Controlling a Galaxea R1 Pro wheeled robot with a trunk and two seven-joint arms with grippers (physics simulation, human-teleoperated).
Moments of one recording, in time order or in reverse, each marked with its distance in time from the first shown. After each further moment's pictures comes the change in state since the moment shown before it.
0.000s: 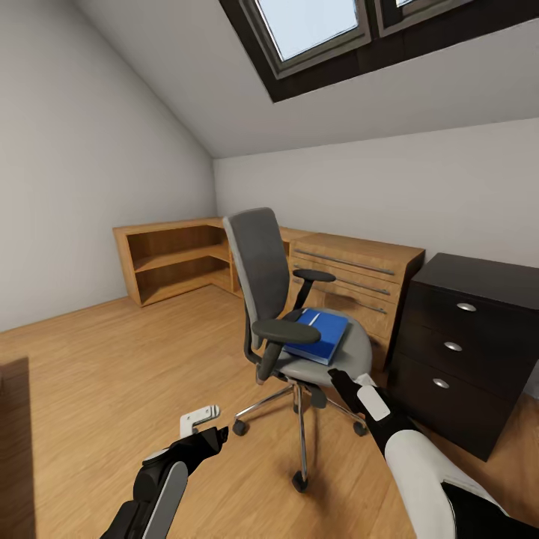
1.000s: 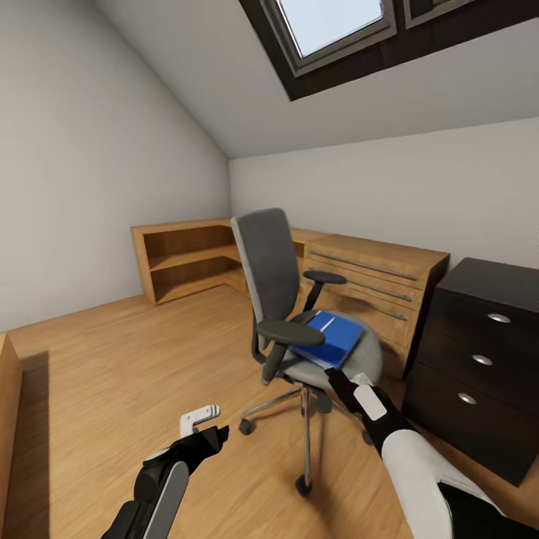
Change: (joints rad) left arm 0.001 -0.005 0.000 -0.004 -0.001 -0.005 0.003; right arm 0.000 0.015 -0.001 -0.005 0.008 0.000 -0.001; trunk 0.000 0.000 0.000
